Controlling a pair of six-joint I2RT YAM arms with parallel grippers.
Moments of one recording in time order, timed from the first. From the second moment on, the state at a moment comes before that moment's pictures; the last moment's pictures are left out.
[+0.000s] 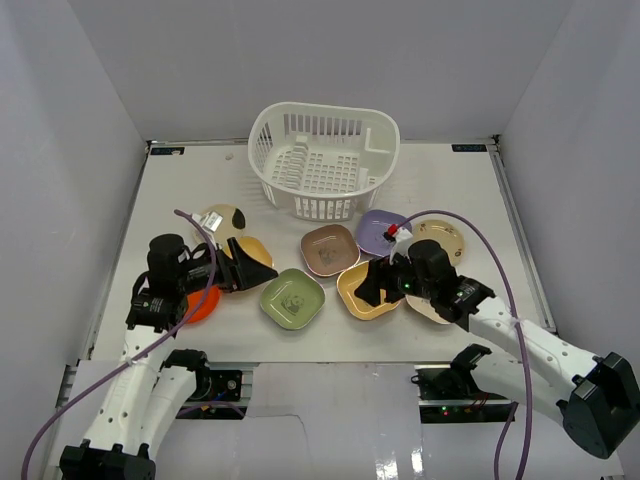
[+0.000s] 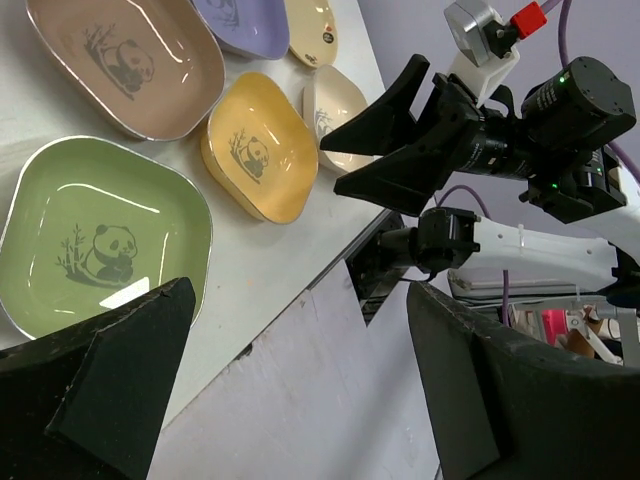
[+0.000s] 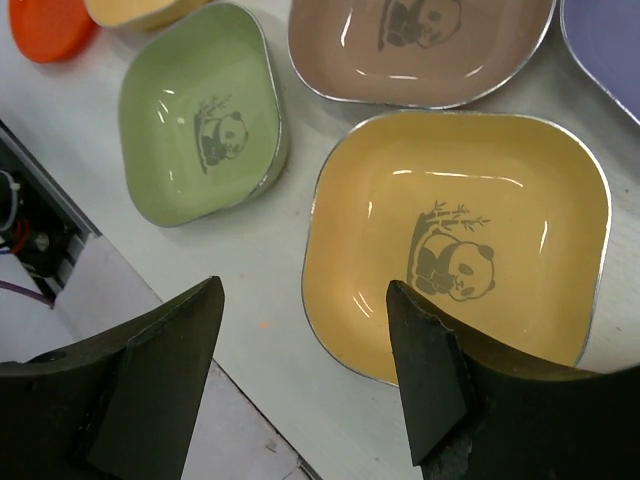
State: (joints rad) left arm -0.13 0.66 0.62 -0.37 0.85 -0.62; right arm 0.69 0.91 0.54 -0.19 -0.28 0.39
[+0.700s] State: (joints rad) left arm -0.25 0.84 0.66 -0.74 0.62 -0.55; right arm 0.97 1.12 0.64 -0.39 0.09 0.28
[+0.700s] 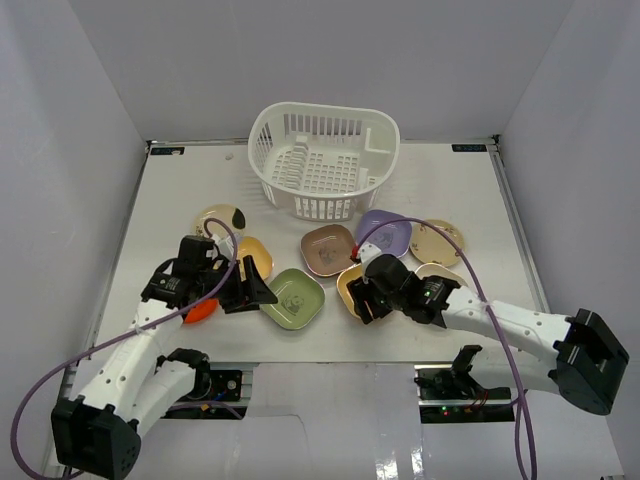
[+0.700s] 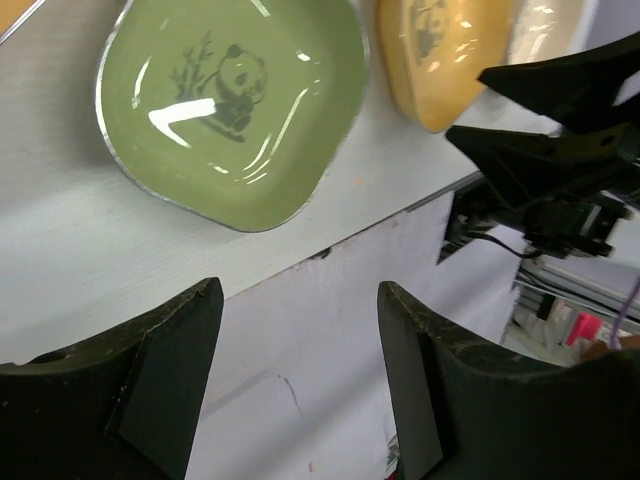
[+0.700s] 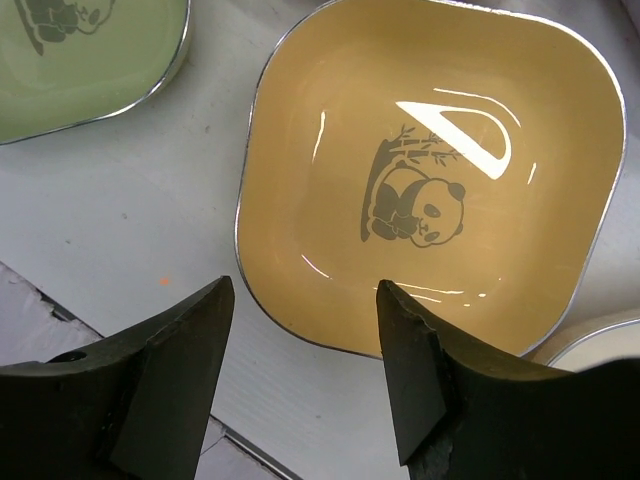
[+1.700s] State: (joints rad) left arm -0.73 0.97 0.52 -0.53 -0.09 -0.95; right arm 1.24 1.21 0.93 -0.51 0.28 0.28
